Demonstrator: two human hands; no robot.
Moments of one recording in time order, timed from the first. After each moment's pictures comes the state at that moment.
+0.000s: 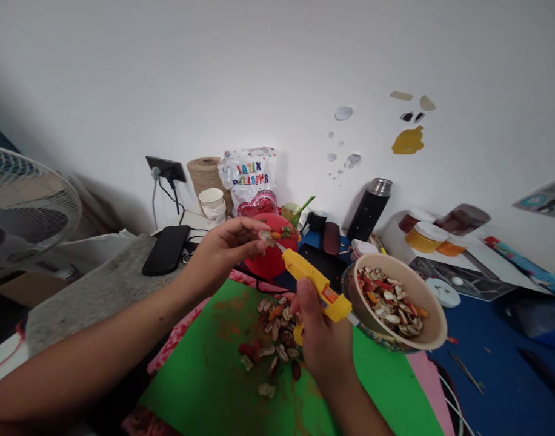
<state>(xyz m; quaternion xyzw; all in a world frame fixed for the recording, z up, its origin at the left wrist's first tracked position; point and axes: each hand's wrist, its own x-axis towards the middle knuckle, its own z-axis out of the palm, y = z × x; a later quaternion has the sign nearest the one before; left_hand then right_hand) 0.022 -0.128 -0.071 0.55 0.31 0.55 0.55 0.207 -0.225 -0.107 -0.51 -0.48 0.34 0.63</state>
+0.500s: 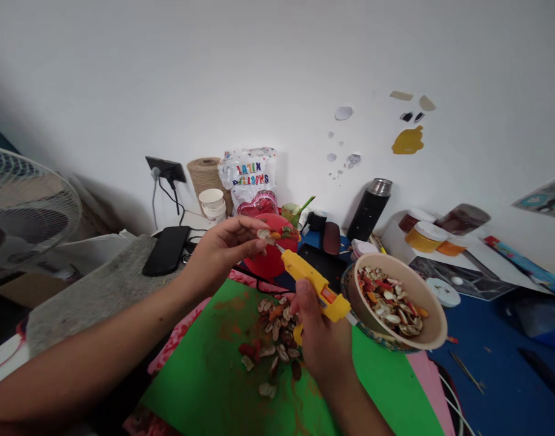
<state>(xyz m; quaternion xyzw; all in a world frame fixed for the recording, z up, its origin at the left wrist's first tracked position) 0.021 -0.128 -0.070 0.55 0.31 0.55 0.54 0.207 -0.225 -0.109 -0.50 -0.47 0.36 0.63</state>
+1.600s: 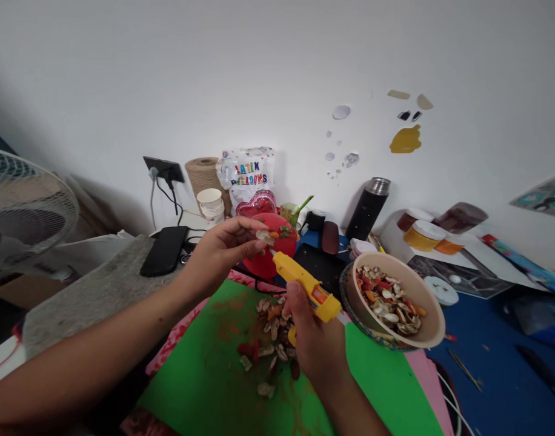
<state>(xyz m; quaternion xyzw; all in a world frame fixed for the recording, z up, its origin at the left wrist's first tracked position) 0.023 -0.127 -0.072 0.55 0.32 0.55 0.54 0.207 -0.227 -0.100 -0.49 -0.53 0.35 0.60</state>
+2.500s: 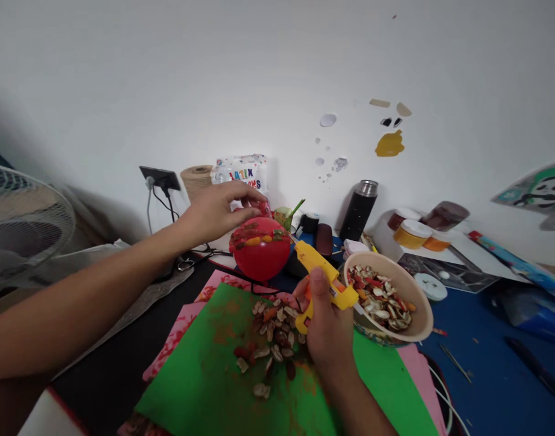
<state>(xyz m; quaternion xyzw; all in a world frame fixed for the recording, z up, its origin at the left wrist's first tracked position) 0.005 -0.056 -0.006 0.84 0.36 0.39 0.11 0.219 -0.218 -0.094 -0.57 -0.41 0.34 0.63</state>
